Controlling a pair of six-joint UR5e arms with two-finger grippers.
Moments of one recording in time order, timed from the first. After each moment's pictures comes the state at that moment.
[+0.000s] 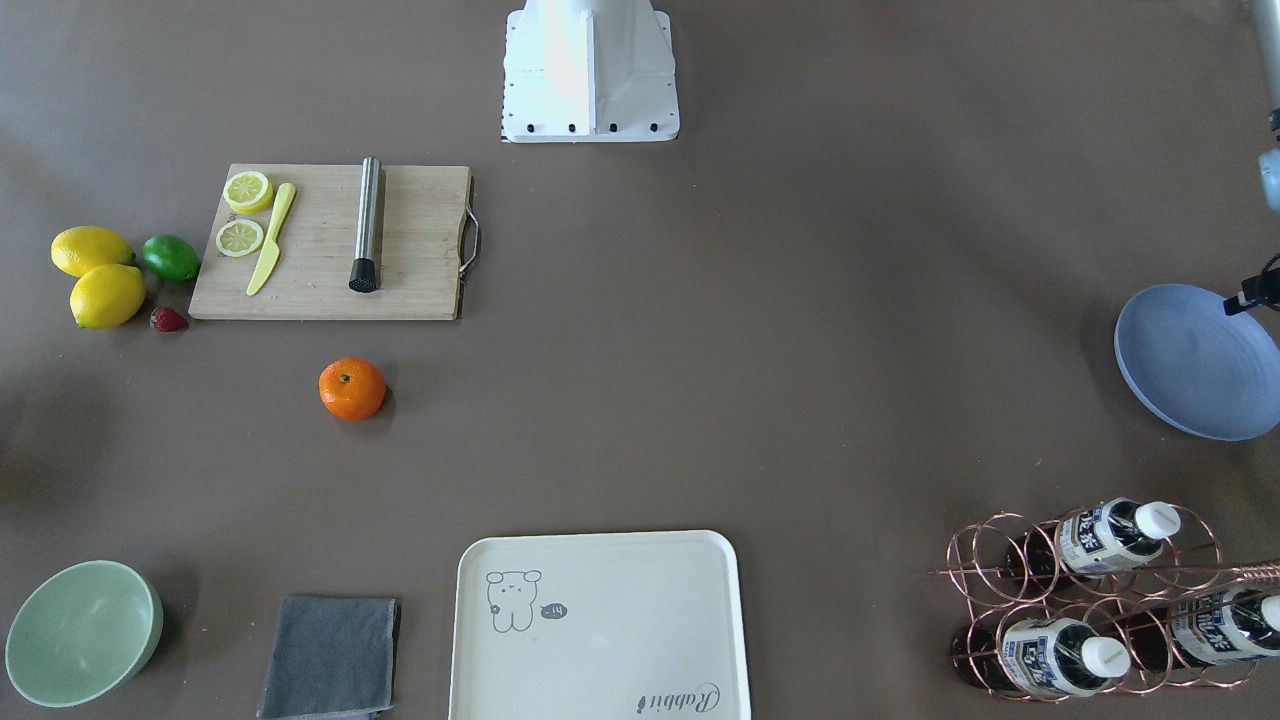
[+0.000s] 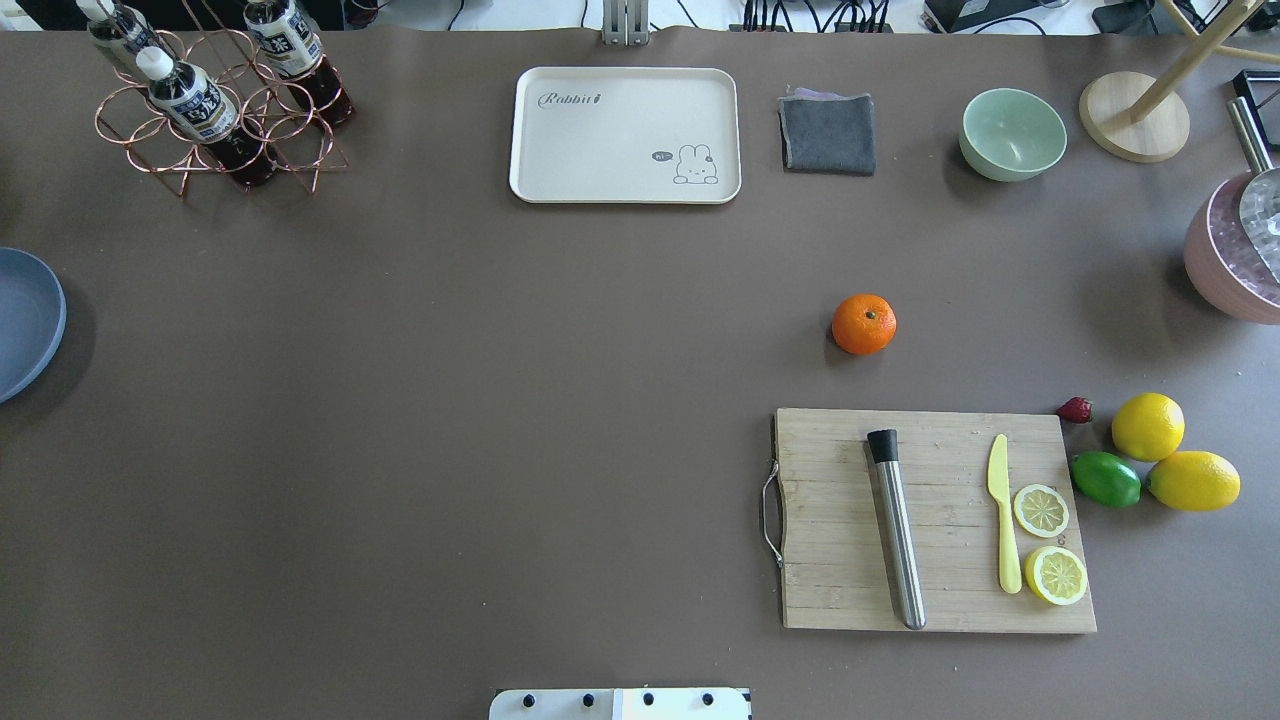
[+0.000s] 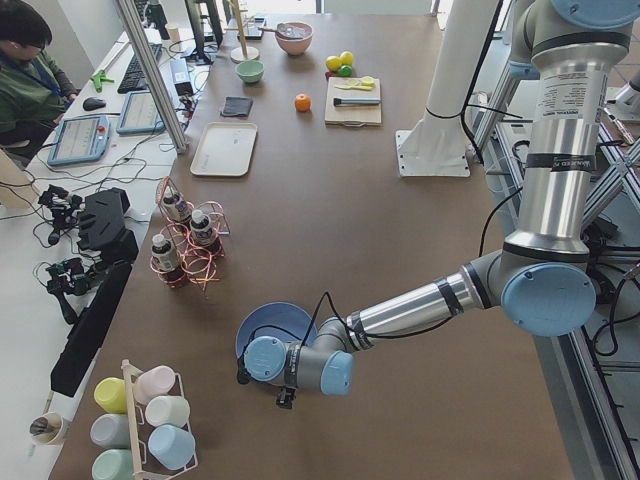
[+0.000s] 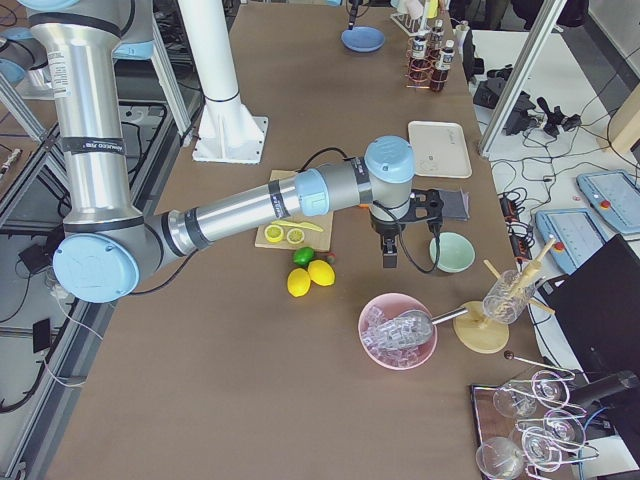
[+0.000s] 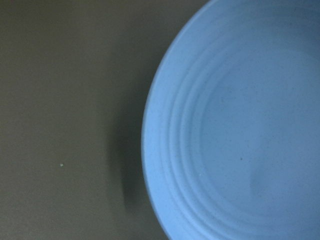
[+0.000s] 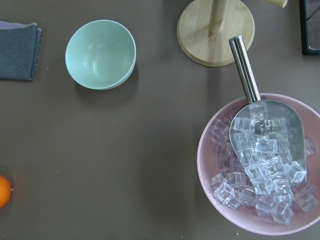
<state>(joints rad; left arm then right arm) -1.41 -1.63 -1.03 -2.11 -2.52 -0.02 1.52 -1.49 1.85 -1.64 2.42 0.24</state>
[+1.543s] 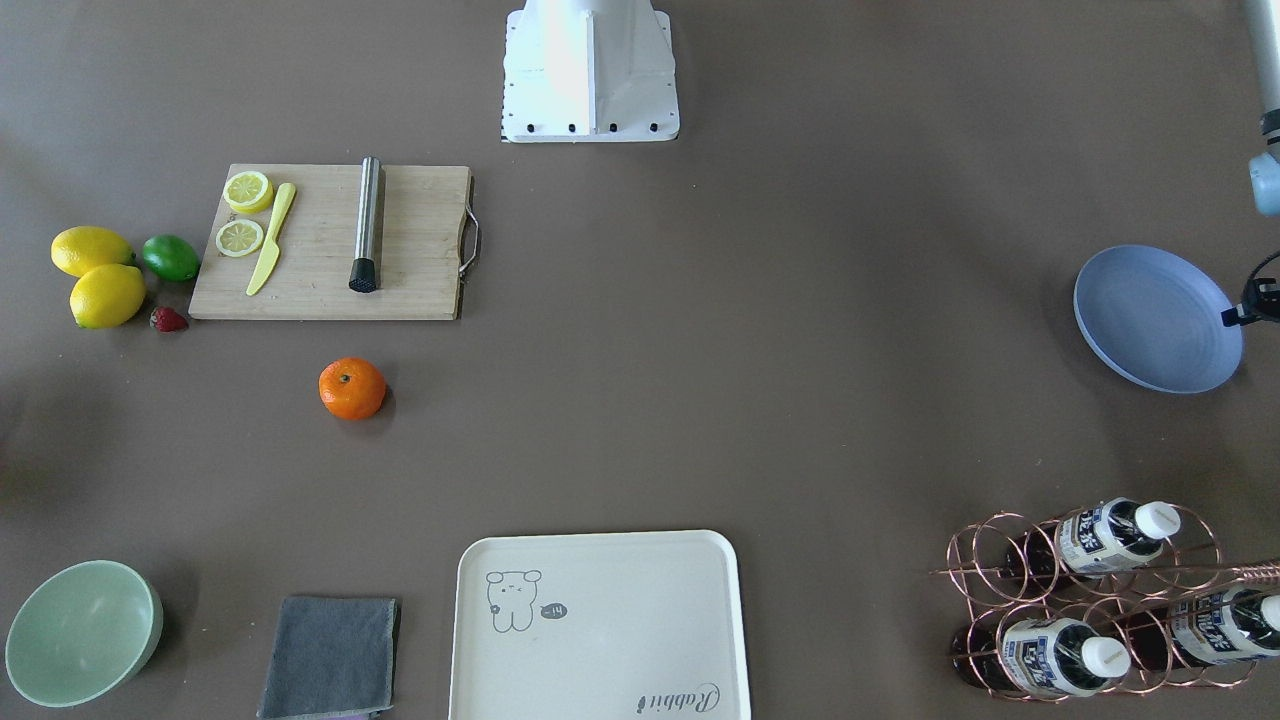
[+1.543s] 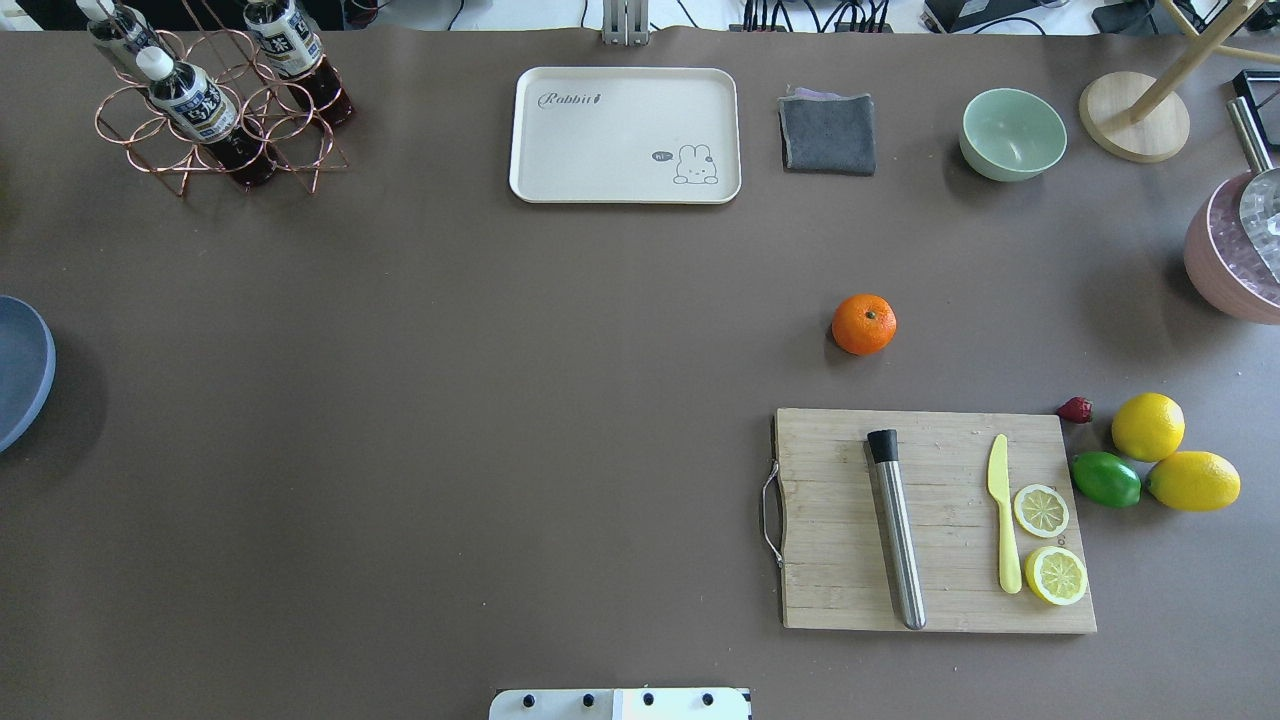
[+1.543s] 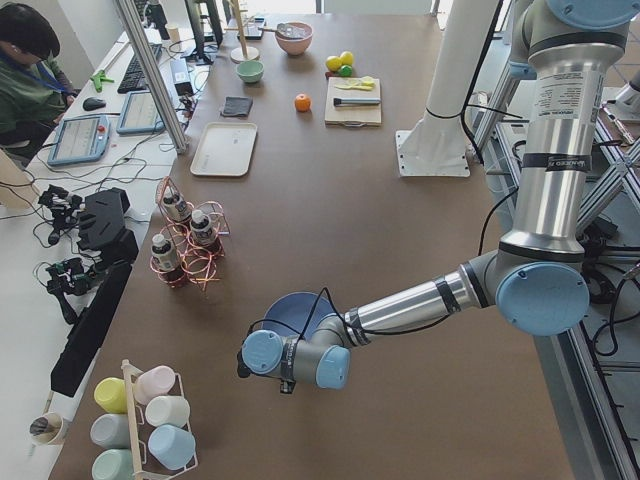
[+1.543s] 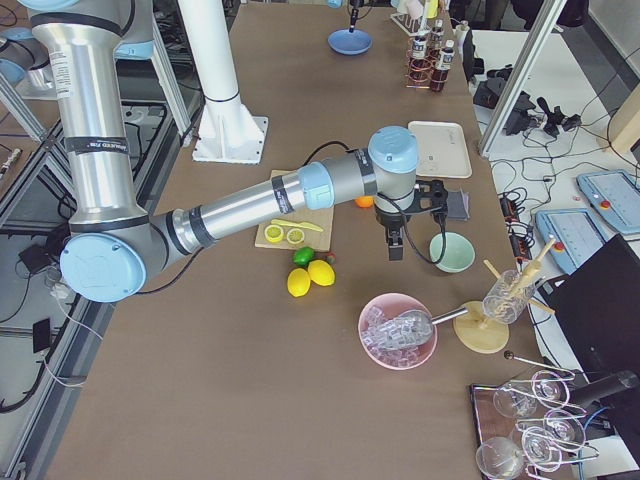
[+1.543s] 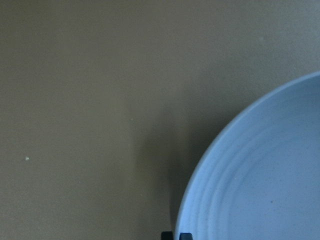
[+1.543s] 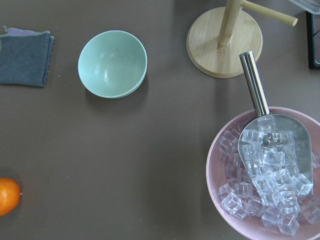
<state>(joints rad) -1.39 -1.64 -1.06 -2.09 -2.58 -0.08 1.52 -1.46 1.85 -1.64 2.42 0.24</state>
